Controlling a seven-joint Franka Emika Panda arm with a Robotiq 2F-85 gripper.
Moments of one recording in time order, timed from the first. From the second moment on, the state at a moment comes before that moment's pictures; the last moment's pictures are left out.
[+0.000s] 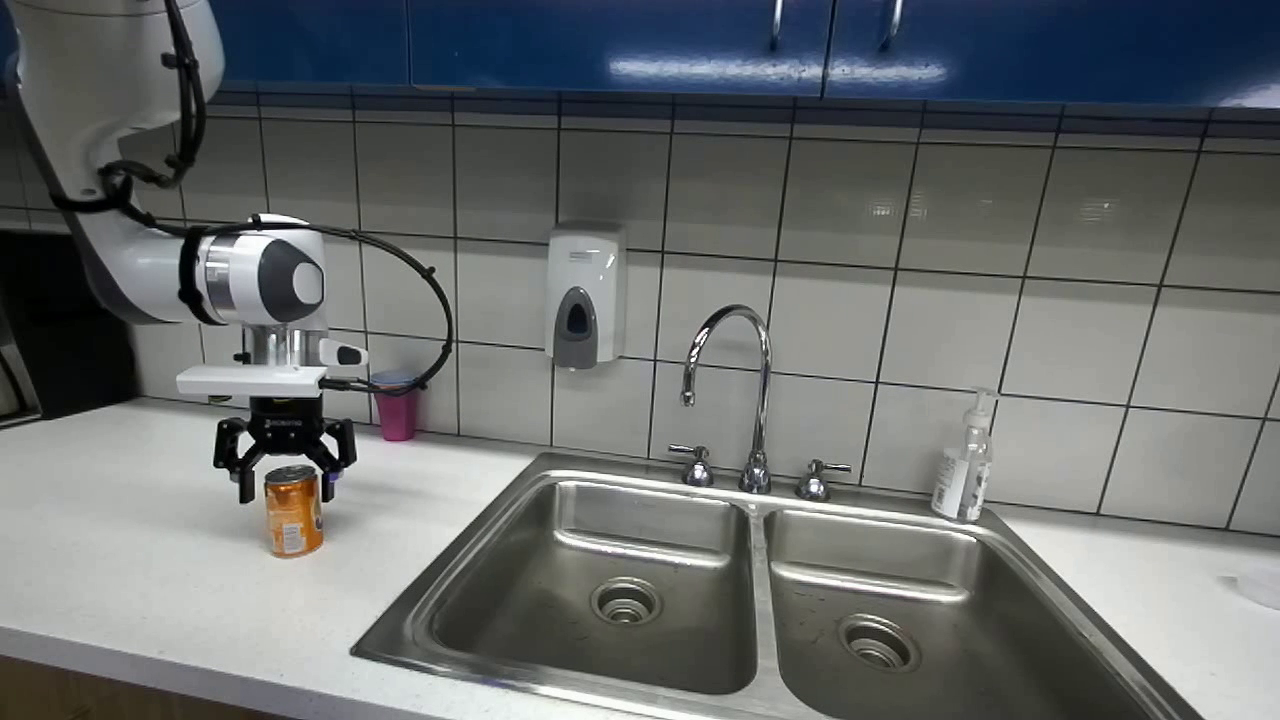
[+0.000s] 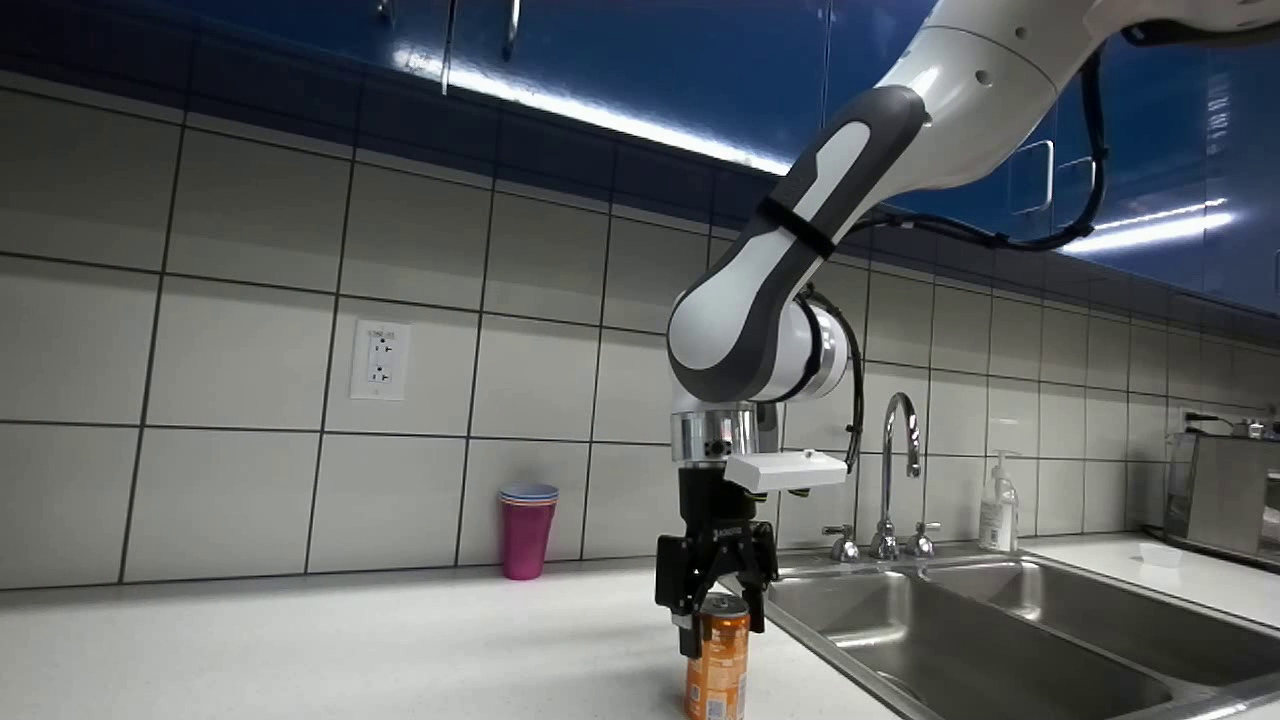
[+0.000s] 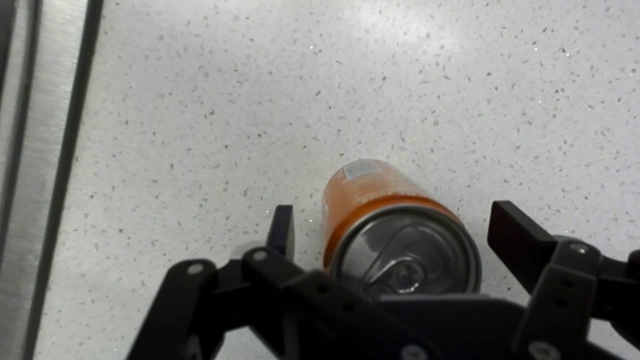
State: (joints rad) arm 0.20 0.25 0.12 -2.27 -0.05 2.36 -0.01
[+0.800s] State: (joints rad) arm 0.20 0.25 0.12 -2.27 -0.08 2.36 -0.01
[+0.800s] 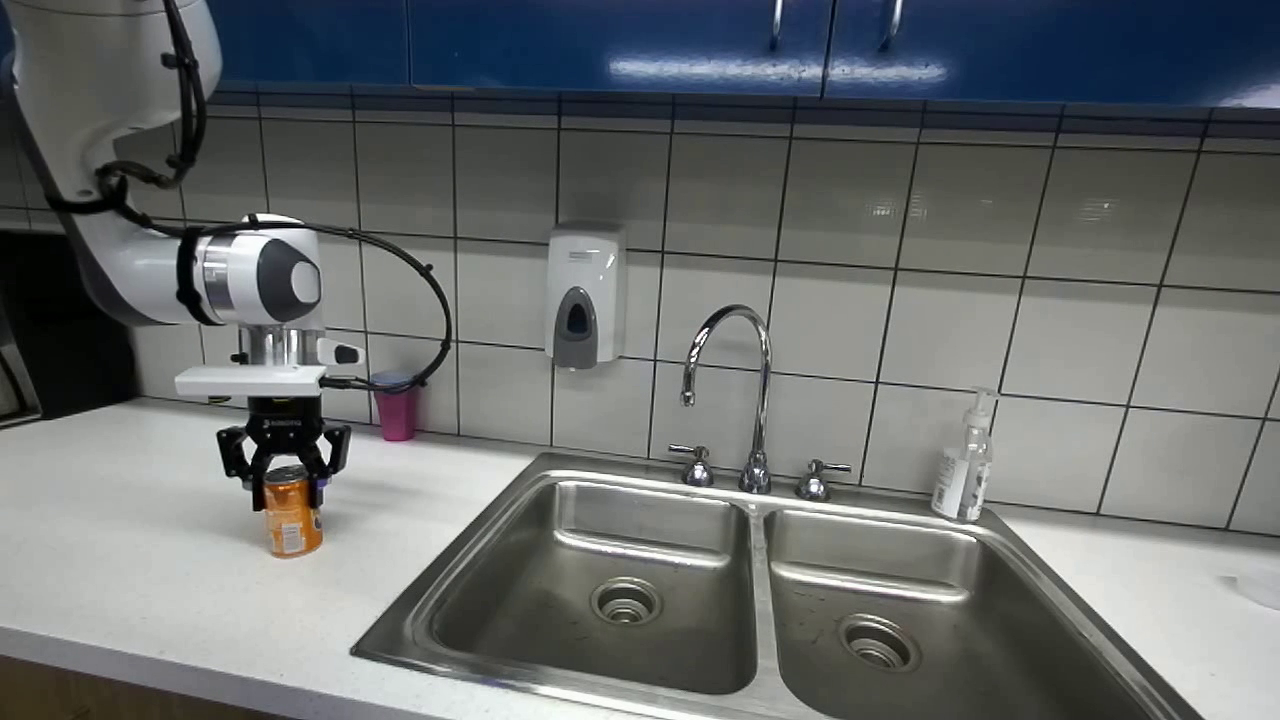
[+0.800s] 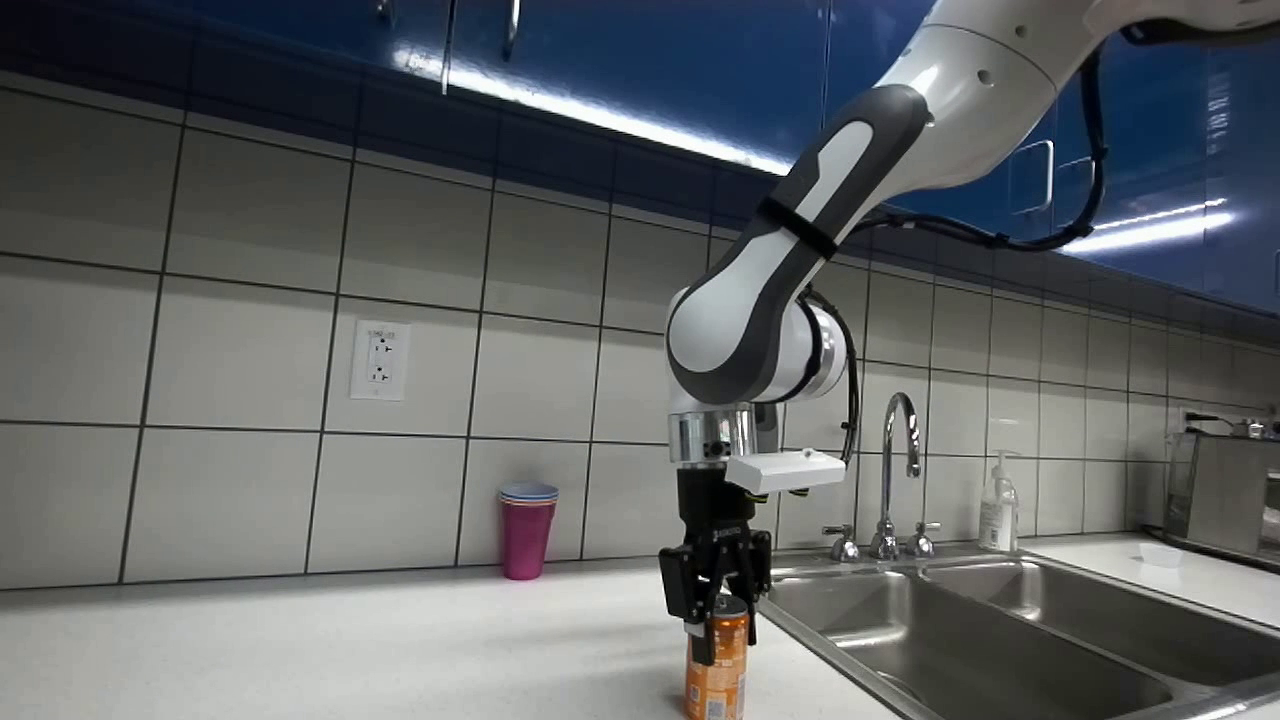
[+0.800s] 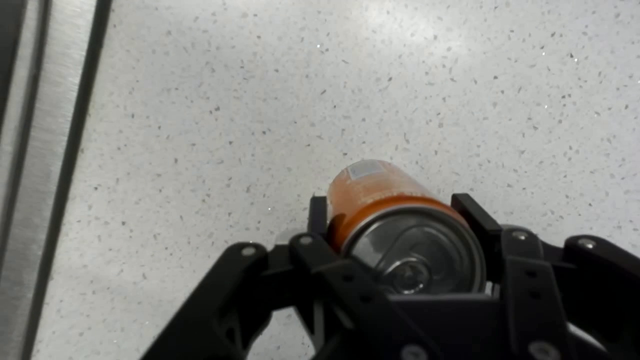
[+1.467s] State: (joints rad) arm 0.20 0.17 0.12 -2.31 -0.08 2.36 -0.01
